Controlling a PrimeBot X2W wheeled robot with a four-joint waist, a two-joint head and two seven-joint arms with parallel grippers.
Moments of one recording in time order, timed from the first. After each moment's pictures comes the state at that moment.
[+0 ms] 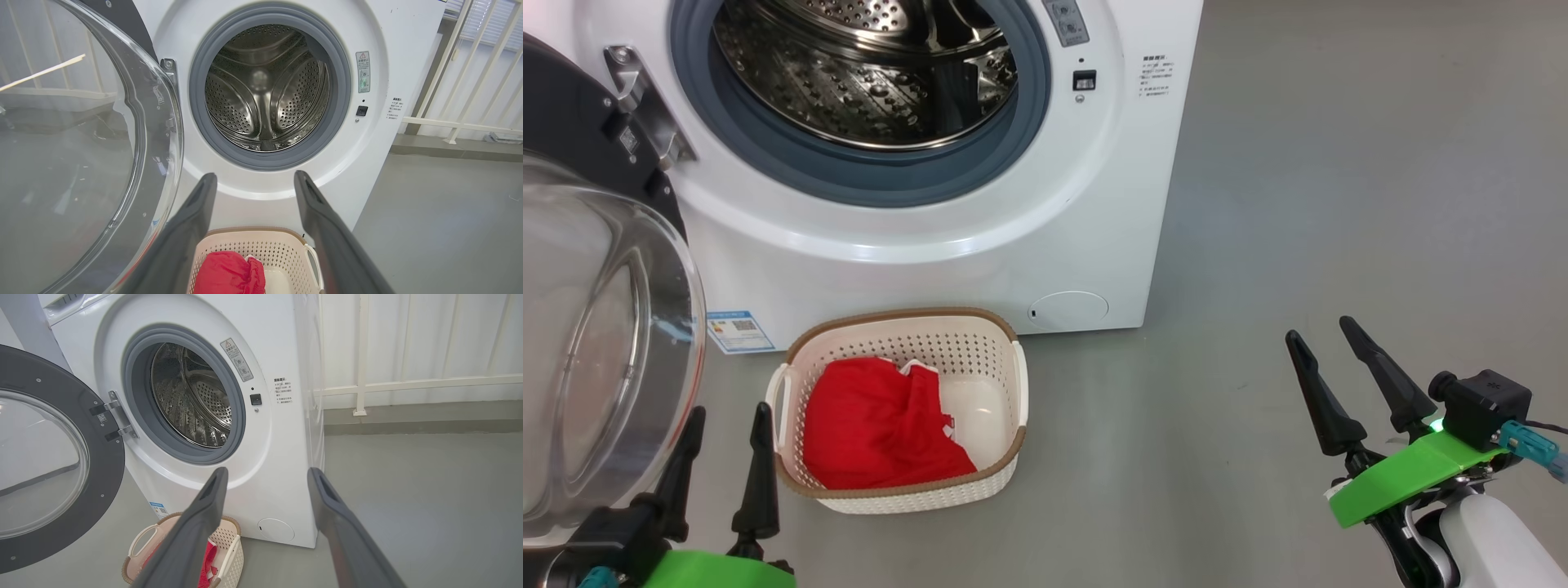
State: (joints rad) left arm -0.06 0.19 -0.12 0.13 -0.40 -0.03 -0.25; right arm -0.24 -0.29 0.22 0.25 0.50 0.13 -0.25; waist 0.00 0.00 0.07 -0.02
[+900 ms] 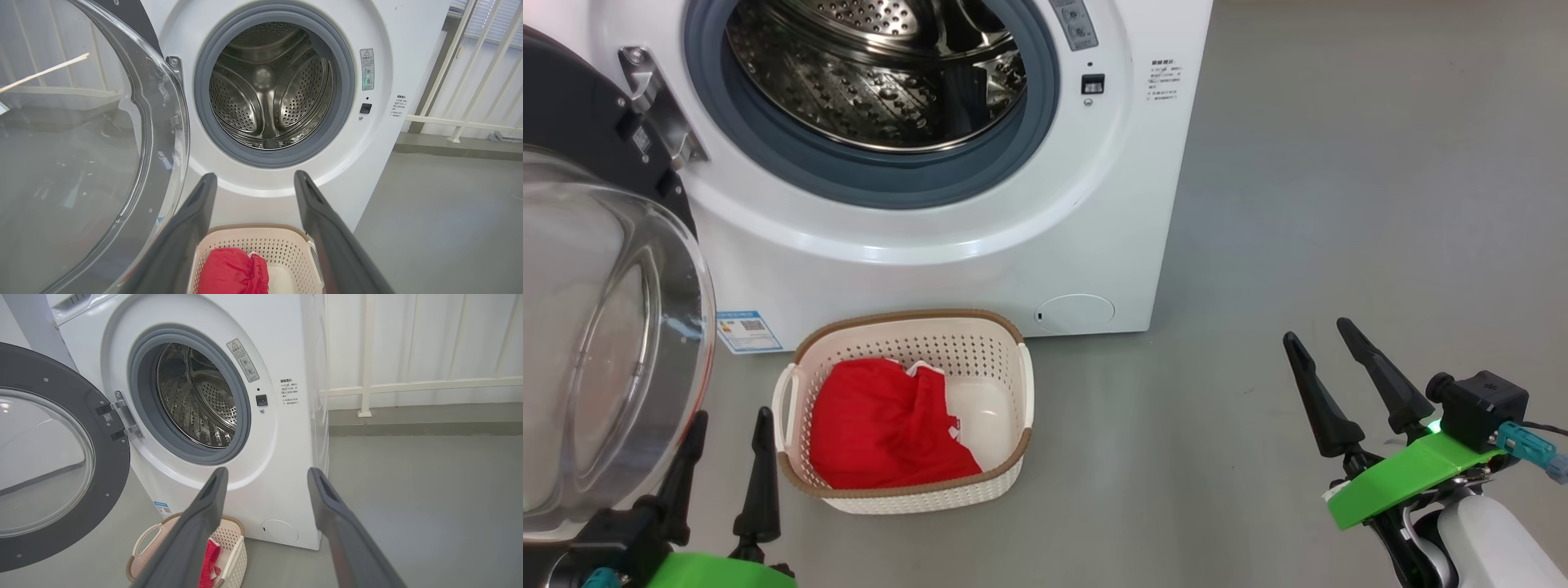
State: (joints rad) left arm -0.06 0.19 -0.12 0.15 -0.38 -0.04 -0.25; right arm -0.24 -0.29 0.22 0.25 0.50 0.13 -0.25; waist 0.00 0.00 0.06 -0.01
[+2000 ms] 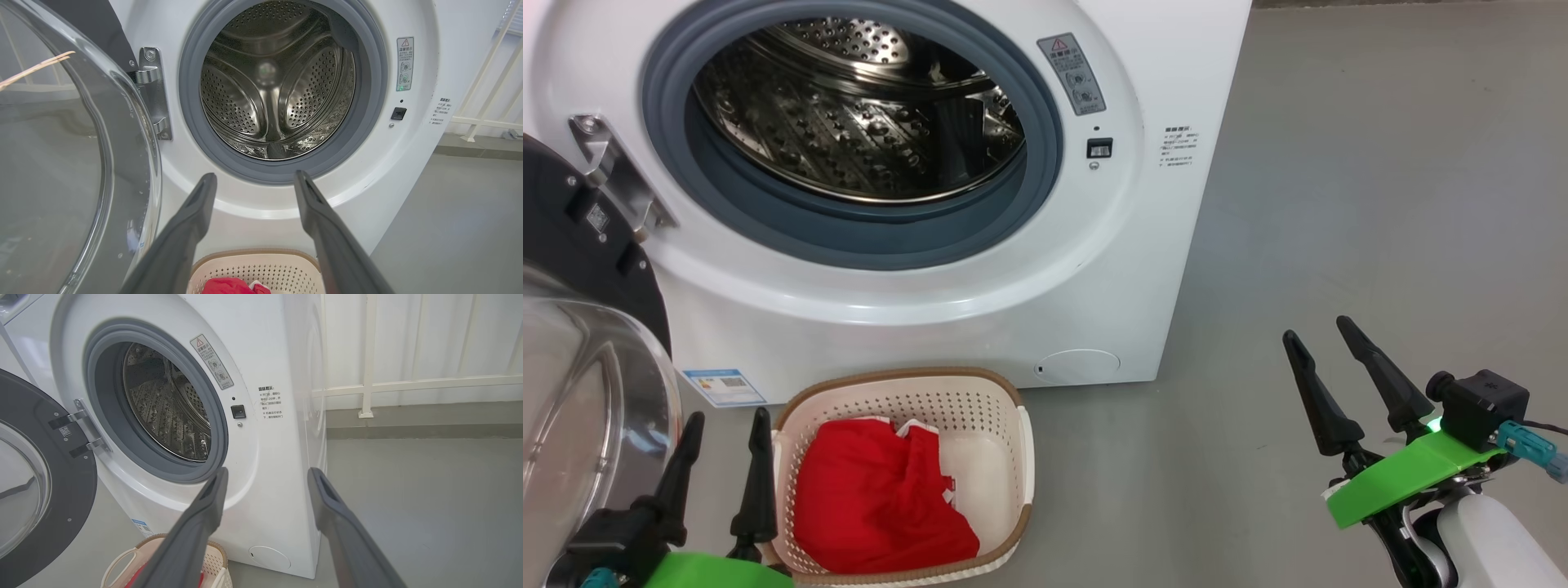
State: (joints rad) left arm -0.06 0.19 -0.11 0.15 -0.38 -0.04 -0.25; right arm -0.24 -0.29 0.22 0.25 0.50 0.13 -0.25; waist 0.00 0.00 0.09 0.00
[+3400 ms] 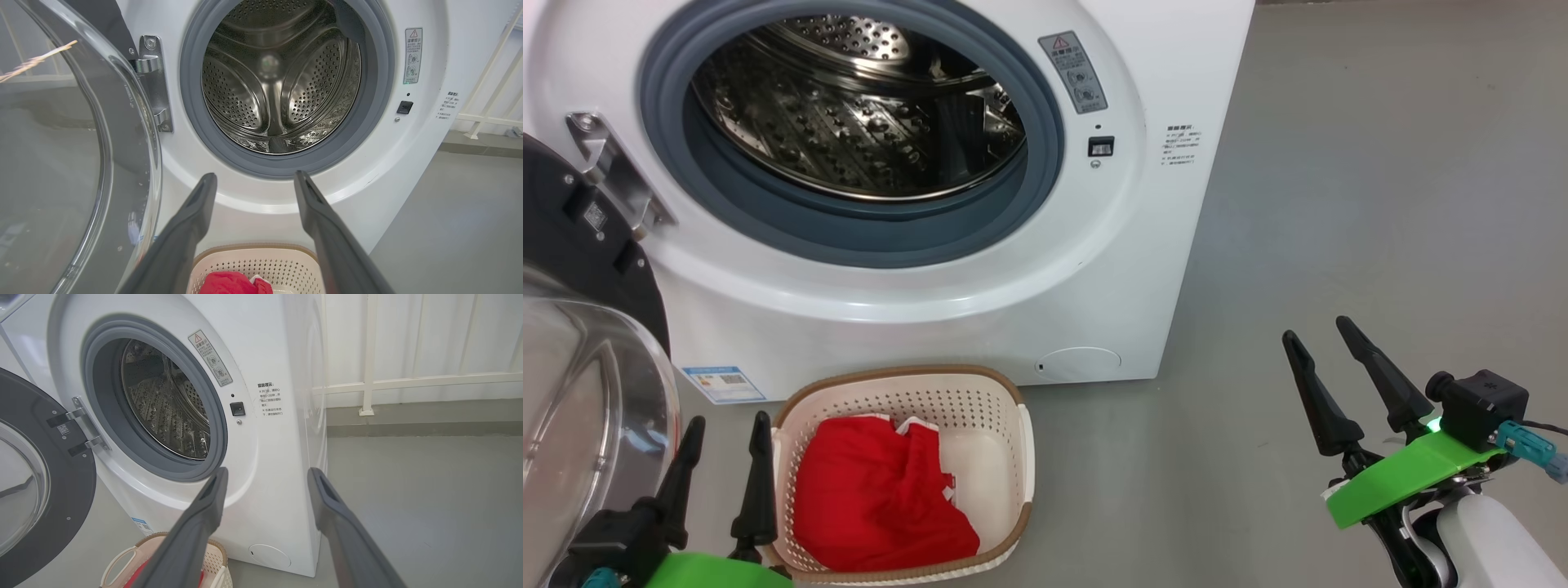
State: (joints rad) left arm -0.06 0.18 -0.11 0.18 -0.38 -0.05 -0.25; right arm -0.24 -0.29 0.22 0.25 0.50 0.13 -0.25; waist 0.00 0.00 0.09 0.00
